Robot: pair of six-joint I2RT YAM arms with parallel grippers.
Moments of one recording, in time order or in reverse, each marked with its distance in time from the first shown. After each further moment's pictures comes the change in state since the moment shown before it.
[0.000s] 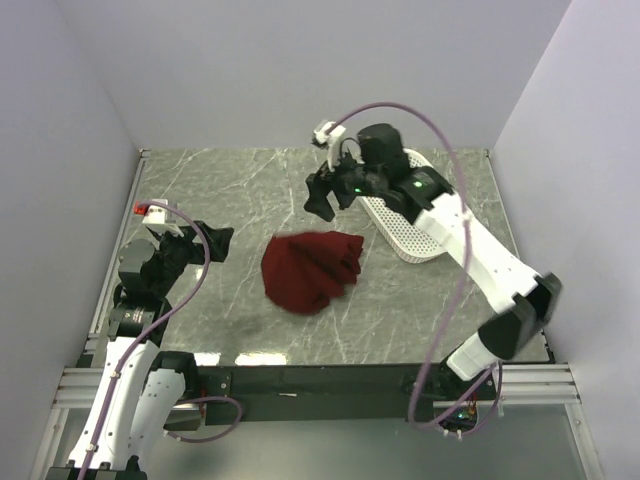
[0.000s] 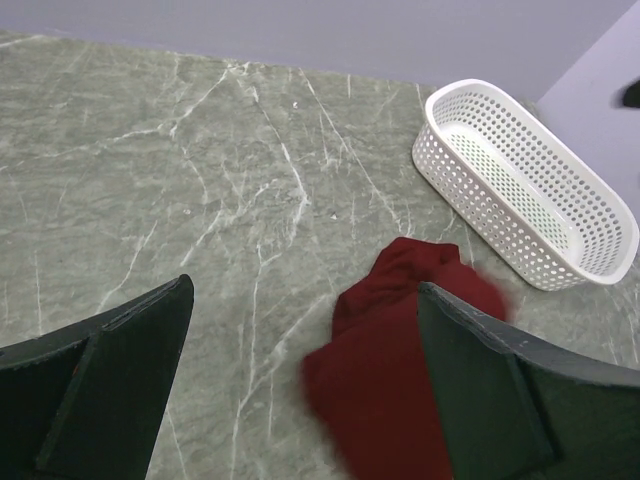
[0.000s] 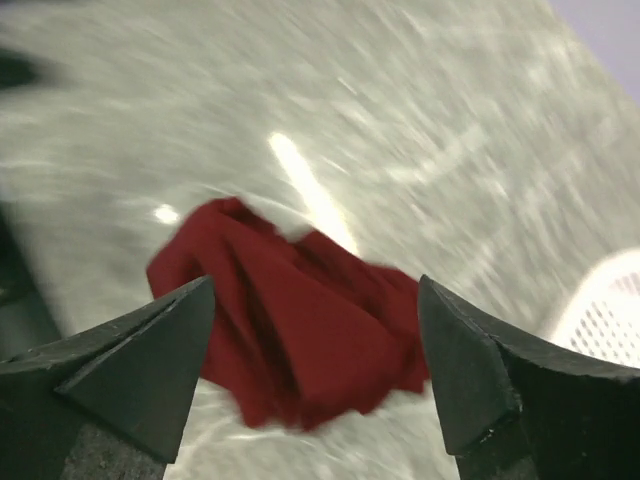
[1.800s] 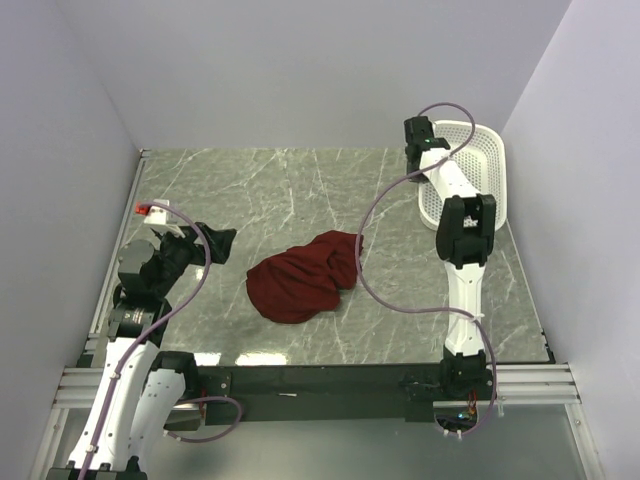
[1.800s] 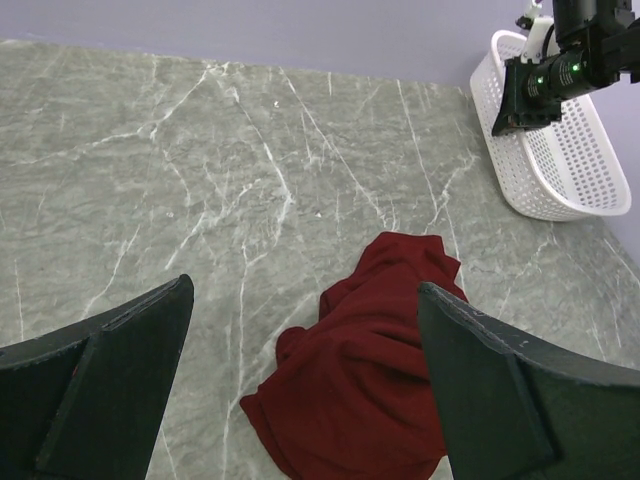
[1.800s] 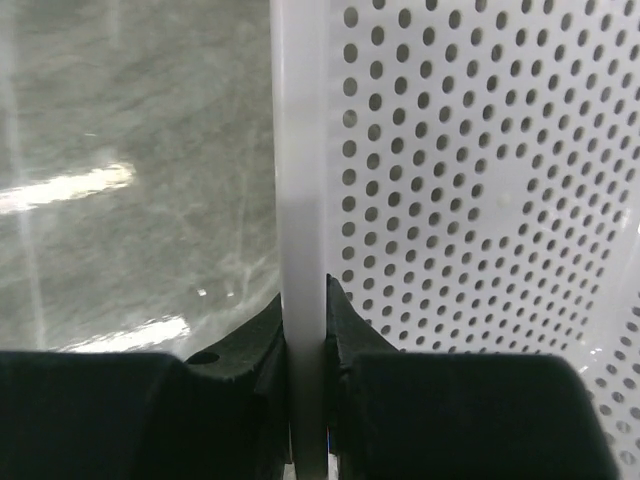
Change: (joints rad) left arm 0.000 -0.005 0.000 0.006 0.047 0.000; right arm -0.517 0.818 0.445 -0.105 0.769 0.279
